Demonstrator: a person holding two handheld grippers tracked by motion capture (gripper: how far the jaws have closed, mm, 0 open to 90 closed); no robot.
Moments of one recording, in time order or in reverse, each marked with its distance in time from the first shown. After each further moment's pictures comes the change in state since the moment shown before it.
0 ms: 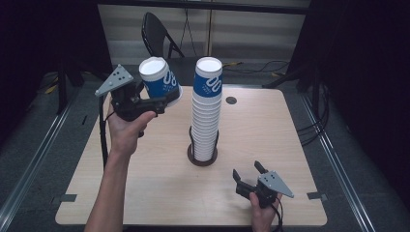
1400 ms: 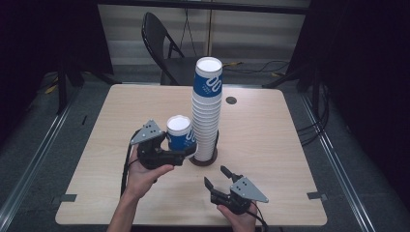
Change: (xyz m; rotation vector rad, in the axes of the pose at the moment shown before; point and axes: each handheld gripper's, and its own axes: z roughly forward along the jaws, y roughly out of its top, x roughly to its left) left arm -0.051 -0.109 0.003 0.207 -0.093 -0.103; right arm 0.072 0.004 0.009 -0.049 0.249 -0.035
